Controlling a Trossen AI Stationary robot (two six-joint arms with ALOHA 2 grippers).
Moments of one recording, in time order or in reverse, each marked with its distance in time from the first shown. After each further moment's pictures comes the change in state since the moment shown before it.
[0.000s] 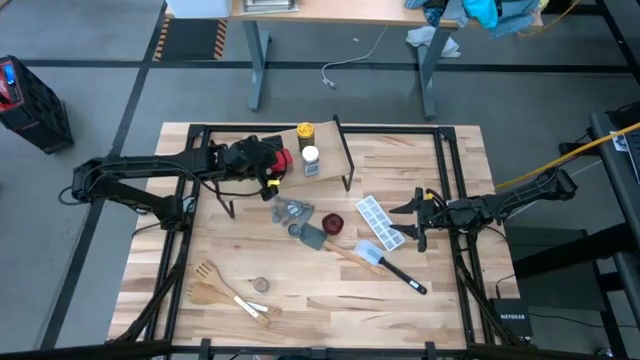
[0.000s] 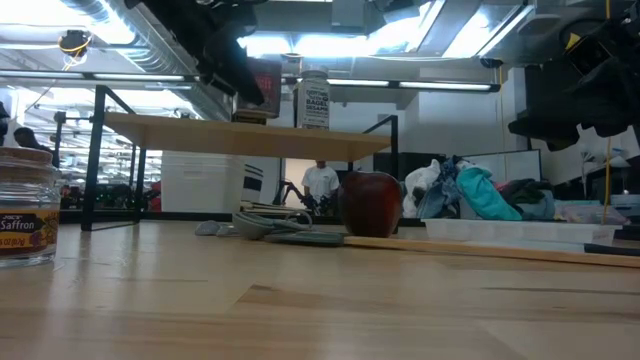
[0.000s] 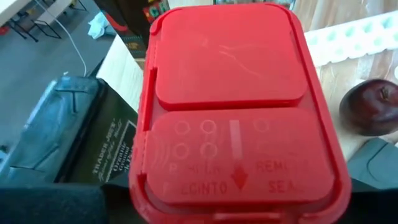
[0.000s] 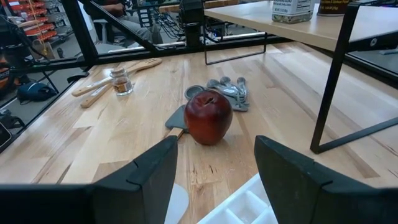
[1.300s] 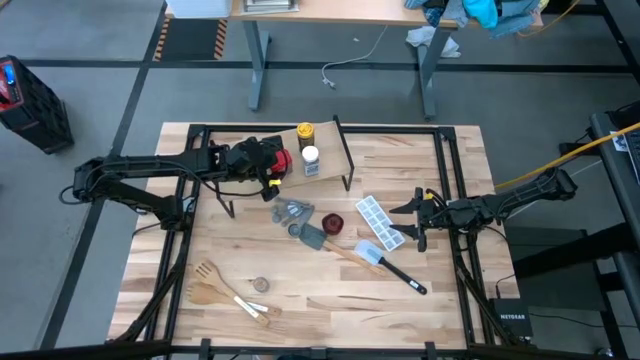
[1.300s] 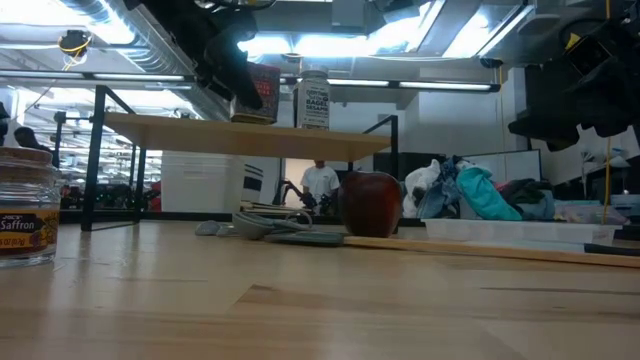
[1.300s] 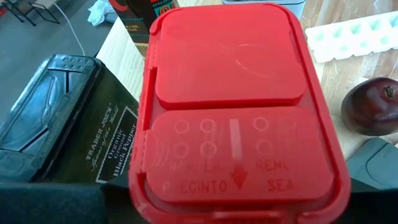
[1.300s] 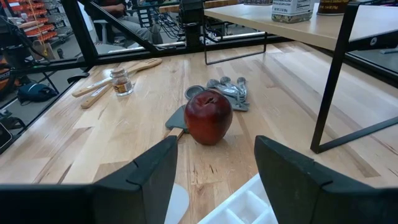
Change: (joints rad) left arm 0.000 0.012 0.002 -0.023 -0.005 -0.055; right arm 0.000 0.000 0.000 0.001 0.000 0.005
